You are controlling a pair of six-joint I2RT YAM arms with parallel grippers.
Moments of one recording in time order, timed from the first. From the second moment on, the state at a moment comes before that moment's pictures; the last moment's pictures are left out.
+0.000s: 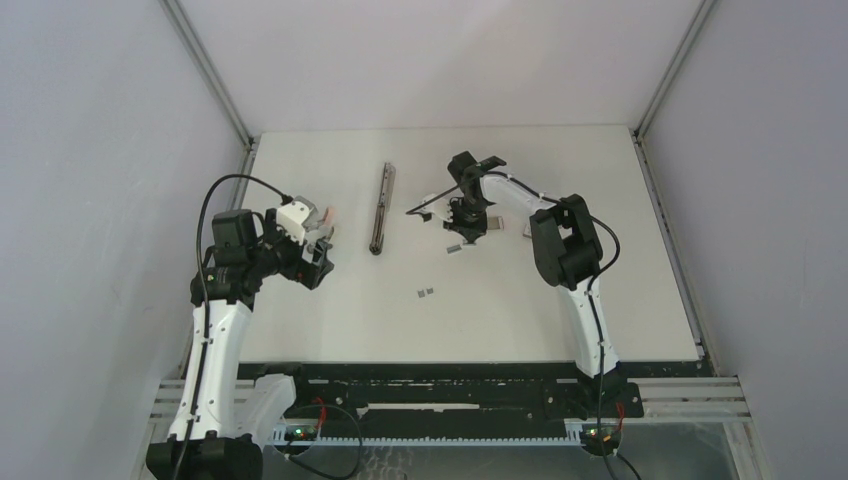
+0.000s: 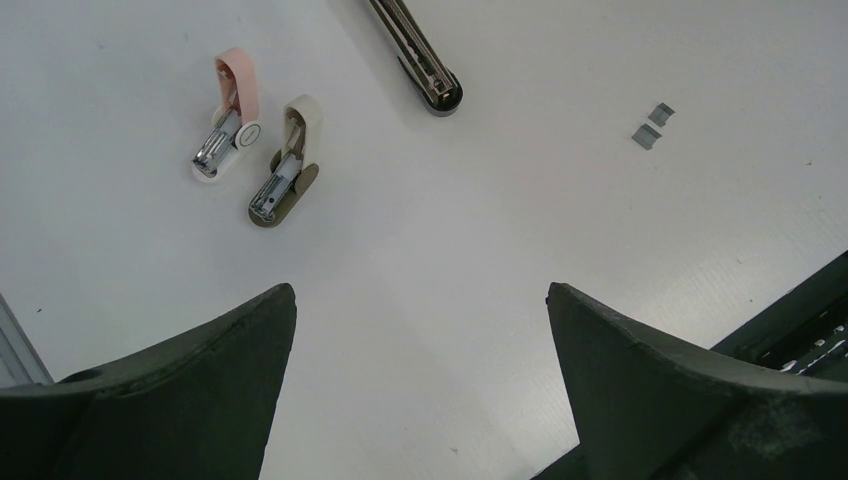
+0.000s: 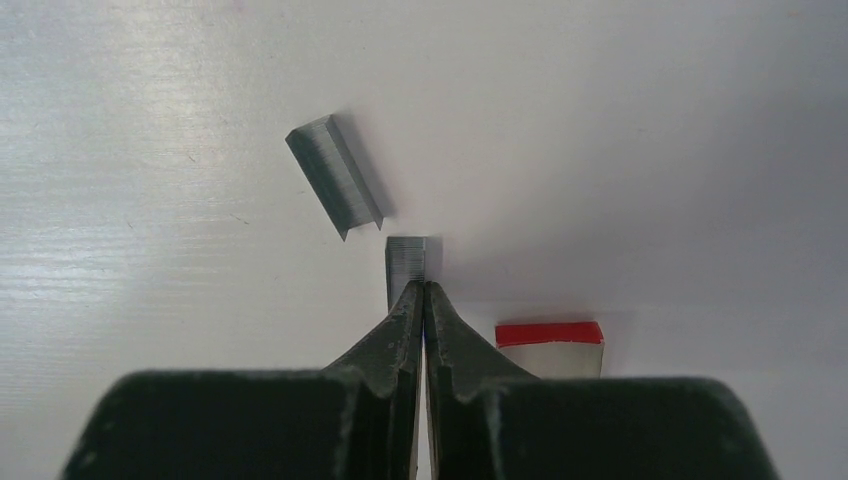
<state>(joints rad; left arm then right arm) 0.09 0.86 0.90 -0.76 0.53 0.46 0.51 2.29 1.88 -1.04 -0.27 -1.03</state>
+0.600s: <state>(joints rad) 0.09 0.86 0.90 -0.76 0.53 0.46 0.49 2.18 1.89 -0.95 -0.26 -0.51</state>
